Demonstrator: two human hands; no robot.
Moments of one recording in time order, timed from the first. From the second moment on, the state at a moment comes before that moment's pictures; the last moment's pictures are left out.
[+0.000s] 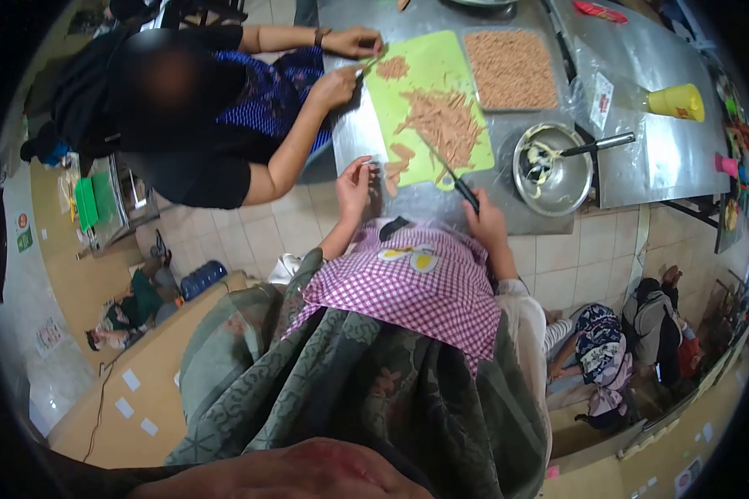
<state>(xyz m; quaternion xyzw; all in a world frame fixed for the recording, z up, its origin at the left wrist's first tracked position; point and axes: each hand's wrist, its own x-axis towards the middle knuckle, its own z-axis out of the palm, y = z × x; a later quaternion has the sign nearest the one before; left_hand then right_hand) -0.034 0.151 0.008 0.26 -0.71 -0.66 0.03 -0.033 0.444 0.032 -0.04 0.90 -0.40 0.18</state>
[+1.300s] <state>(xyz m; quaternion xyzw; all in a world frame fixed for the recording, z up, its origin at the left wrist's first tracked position) -0.109 0.168 -0.023 -0.01 -0.94 -0.35 -0.08 -0.008 0.431 0.030 -0.01 0.93 -0.34 0.17</state>
